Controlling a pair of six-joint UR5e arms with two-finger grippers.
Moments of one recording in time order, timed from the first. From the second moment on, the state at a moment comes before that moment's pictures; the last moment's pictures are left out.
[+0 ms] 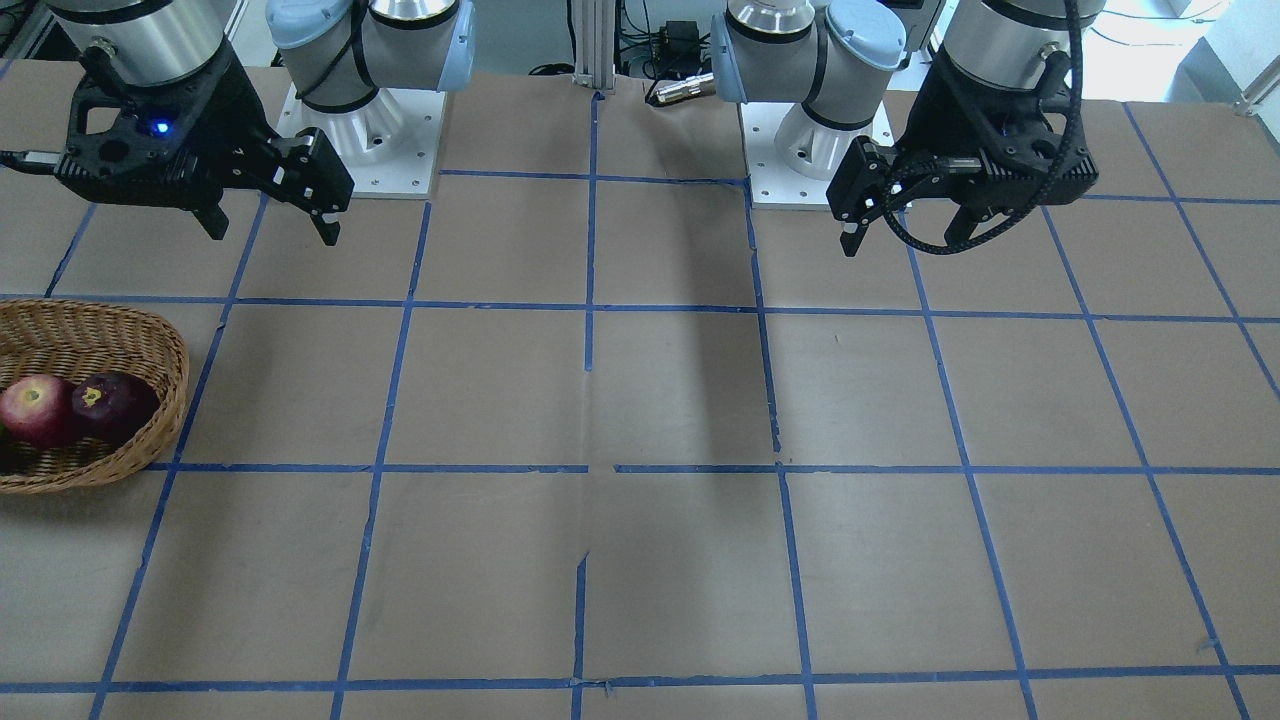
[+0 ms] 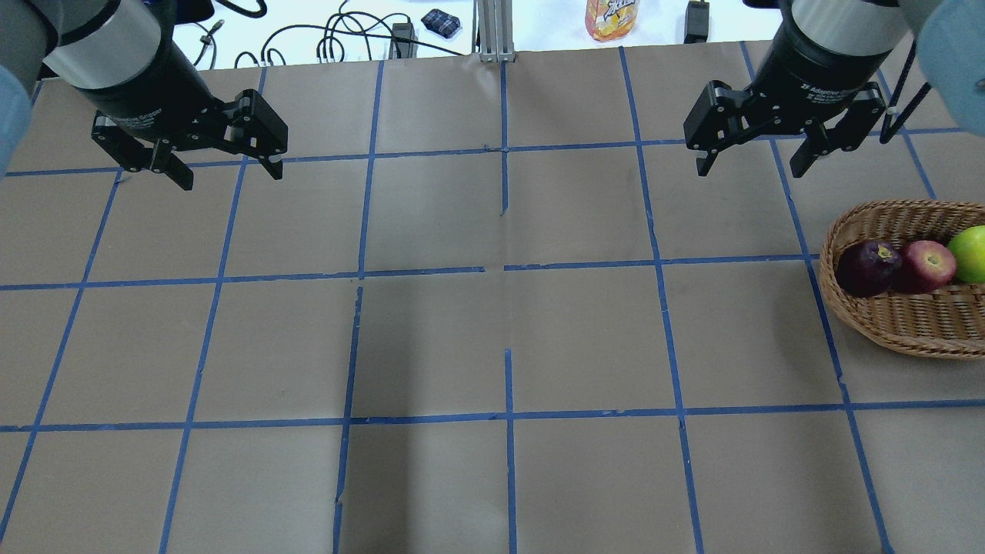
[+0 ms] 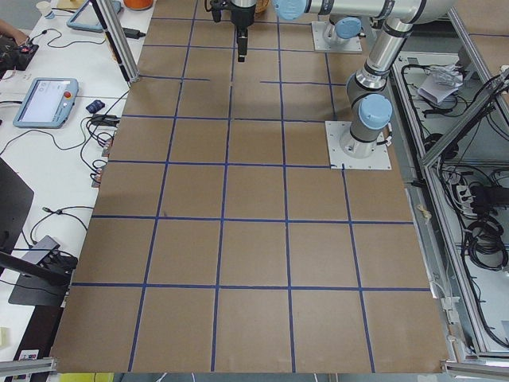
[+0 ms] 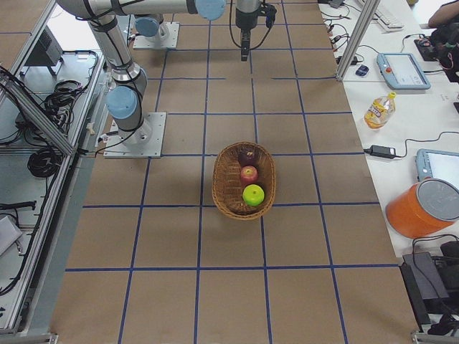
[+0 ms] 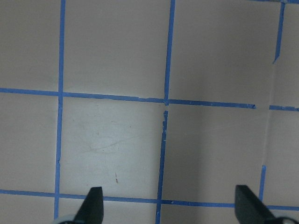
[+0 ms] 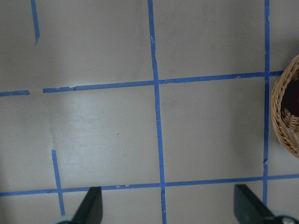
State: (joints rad) left arm -1.53 -1.52 -1.57 -1.55 1.56 -0.03; right arm 1.54 -1.60 1.55 -1.50 -1.55 0.04
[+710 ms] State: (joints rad) left arm -1.53 -1.52 -1.57 -1.55 1.56 -0.03; right arm 1.54 -1.58 1.48 -1.46 -1.52 0.04
